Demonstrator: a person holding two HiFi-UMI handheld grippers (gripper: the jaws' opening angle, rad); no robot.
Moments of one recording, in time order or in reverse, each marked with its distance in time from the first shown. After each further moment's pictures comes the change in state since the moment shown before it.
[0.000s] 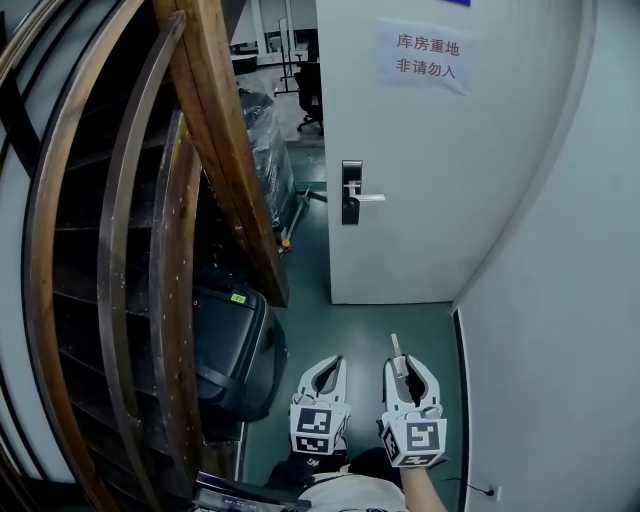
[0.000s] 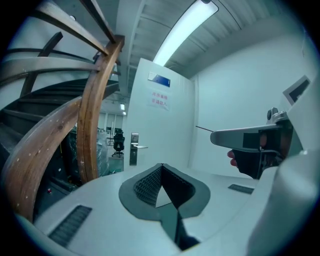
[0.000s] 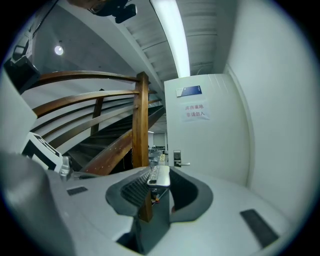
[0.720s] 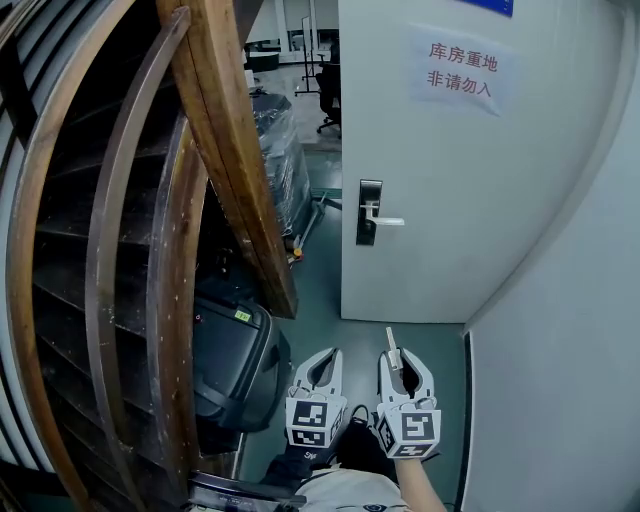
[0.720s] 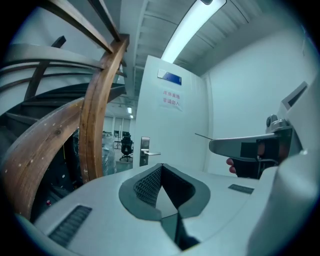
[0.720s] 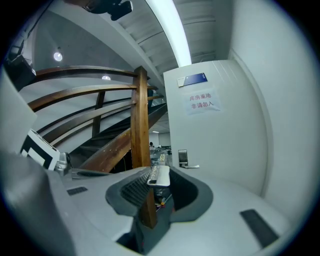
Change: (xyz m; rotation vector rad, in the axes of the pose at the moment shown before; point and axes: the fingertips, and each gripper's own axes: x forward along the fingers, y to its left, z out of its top) left arm 0.094 0.068 0.033 -0.006 -0.038 0.092; right arm 0.129 -0.022 0.003 0.025 0.005 0.079
